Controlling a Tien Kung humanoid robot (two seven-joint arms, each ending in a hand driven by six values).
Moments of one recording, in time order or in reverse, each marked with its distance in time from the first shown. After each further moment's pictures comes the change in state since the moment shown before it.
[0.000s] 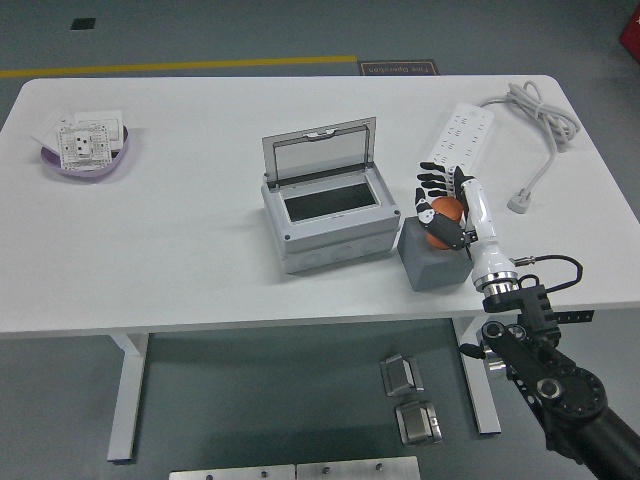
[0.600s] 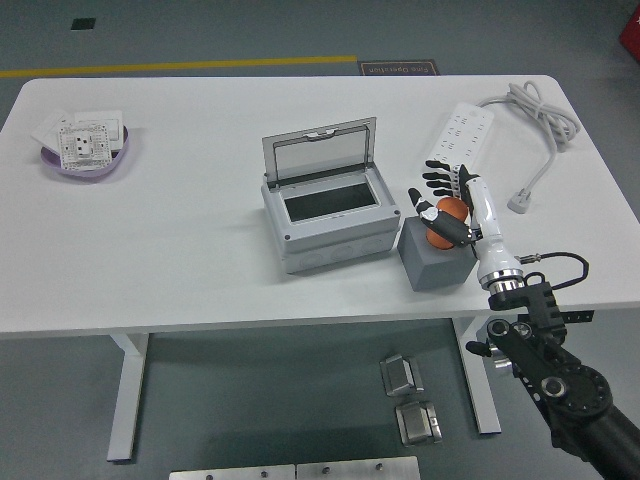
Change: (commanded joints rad) left arm -0.005 -0.003 0.021 0.000 -0.005 -0.001 -0.001; right arm 0.002 -0.009 0.013 -0.004 -0.016 0.008 -0.015
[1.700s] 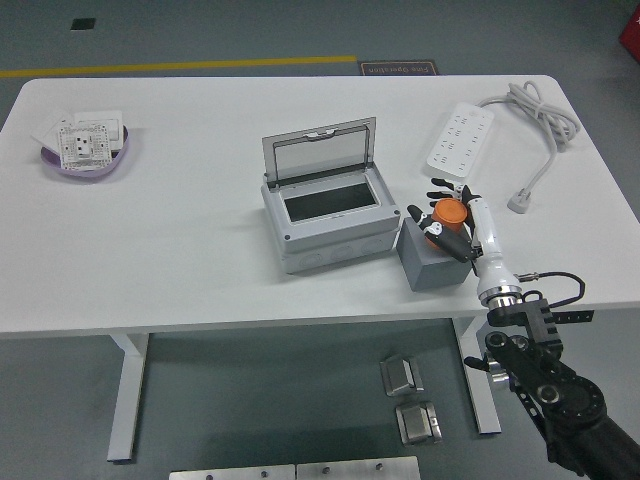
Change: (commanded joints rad) left arm -0.007 0.001 0.039 0.000 -0.021 0.000 -0.004; right arm -0.016 0.023 -0.004 -0.087 0.048 -0.005 0.030
